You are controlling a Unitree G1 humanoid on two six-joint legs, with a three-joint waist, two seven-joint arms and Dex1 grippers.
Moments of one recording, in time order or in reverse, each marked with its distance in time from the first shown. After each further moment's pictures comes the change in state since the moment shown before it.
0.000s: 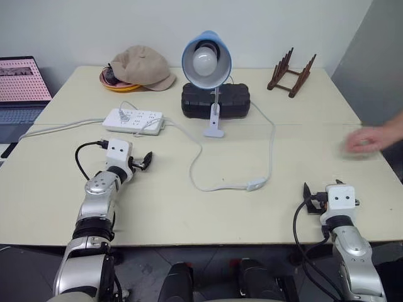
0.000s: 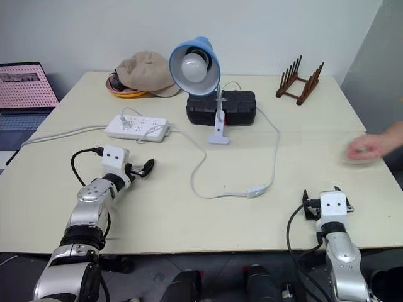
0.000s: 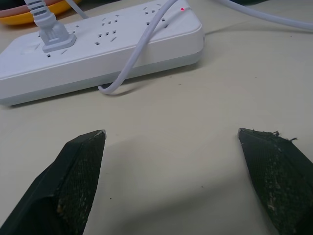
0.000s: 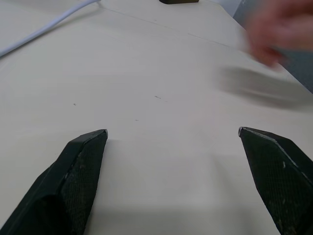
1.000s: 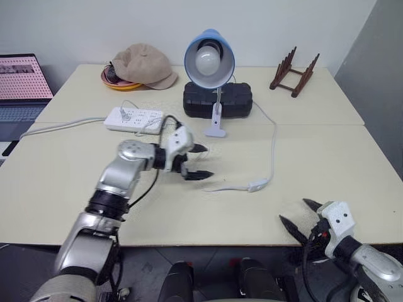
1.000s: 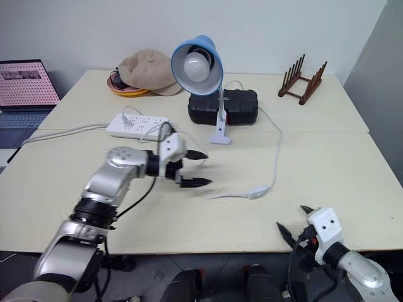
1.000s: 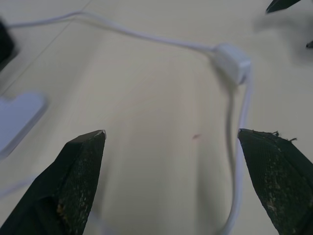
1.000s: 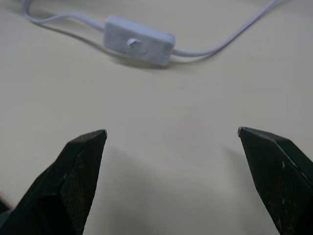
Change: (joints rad) left arm -0.210 -0.031 -0.422 -0.389 -0.081 0.295 -0.801; right arm 0.299 -0.272 0.023 -0.484 0.345 0.325 0.439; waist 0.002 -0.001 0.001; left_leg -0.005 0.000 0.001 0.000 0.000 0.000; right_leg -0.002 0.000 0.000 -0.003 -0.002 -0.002
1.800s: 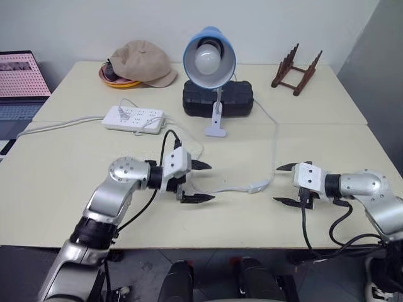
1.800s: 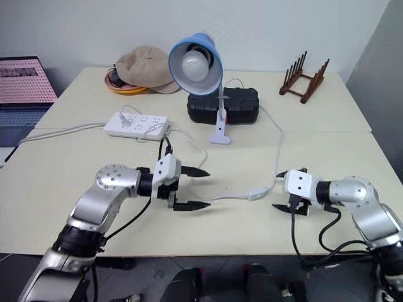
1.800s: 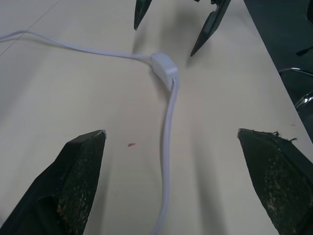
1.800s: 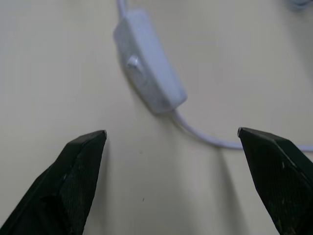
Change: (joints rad) left arm 0.316 0.131 0.095 -0.450 -0.105 0.081 0.022; right arm -0.831 -0.365 0.398 0.674 -0.271 -0.346 0.562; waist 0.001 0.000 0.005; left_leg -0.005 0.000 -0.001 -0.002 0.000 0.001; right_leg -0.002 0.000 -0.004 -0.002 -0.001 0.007
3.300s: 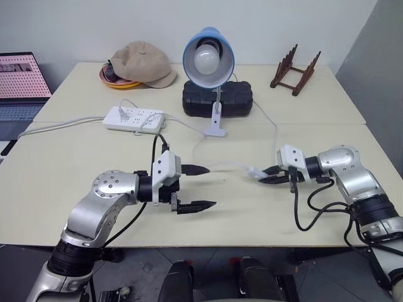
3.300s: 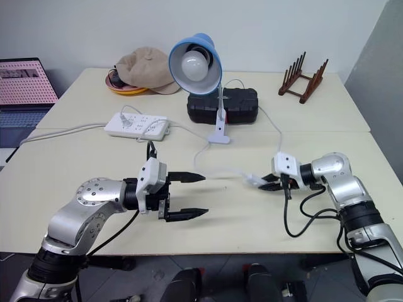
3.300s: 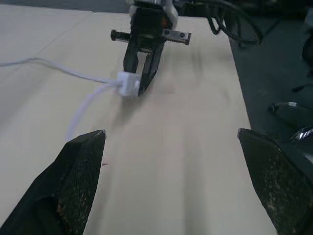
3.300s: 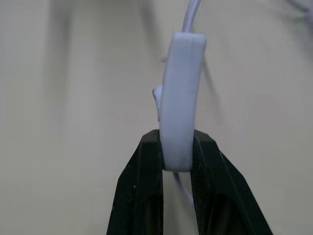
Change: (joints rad) left arm 0.105 0.041 0.091 -0.173 -0.258 0.238 0.134; right arm -0.243 0.251 -0.056 0.231 0.163 0.185 0.204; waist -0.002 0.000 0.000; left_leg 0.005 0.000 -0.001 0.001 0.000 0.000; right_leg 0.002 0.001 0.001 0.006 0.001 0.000
